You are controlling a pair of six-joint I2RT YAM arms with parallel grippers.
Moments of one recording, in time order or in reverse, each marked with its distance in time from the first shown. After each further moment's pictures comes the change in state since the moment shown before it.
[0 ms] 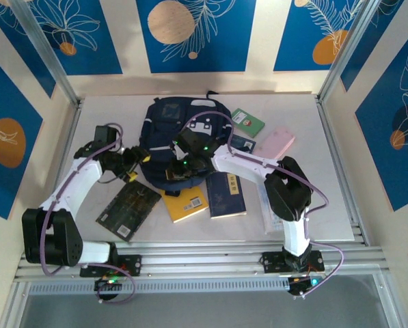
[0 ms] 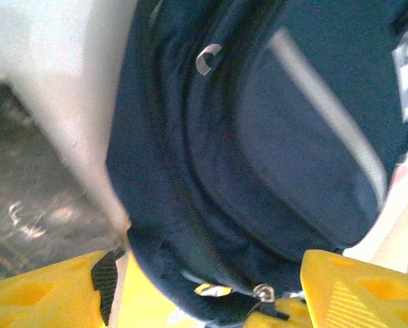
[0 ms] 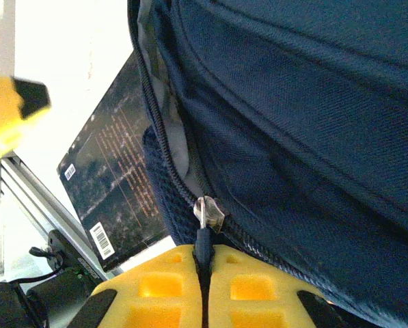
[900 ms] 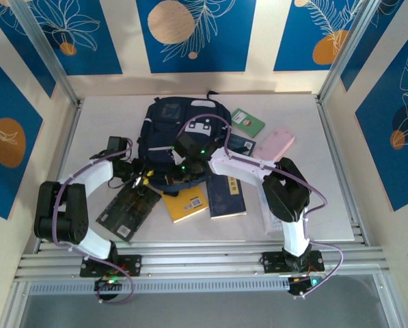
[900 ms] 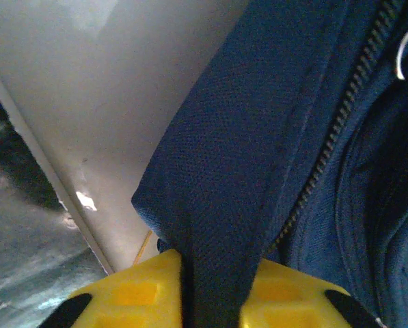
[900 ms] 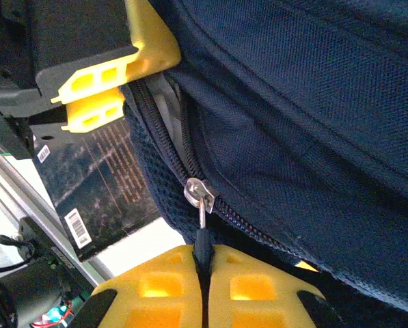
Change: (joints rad) left arm -0.026 0.195 -0.119 0.241 0.056 -0.174; right arm 0.028 0.006 0.002 -0.053 0.042 -0.058
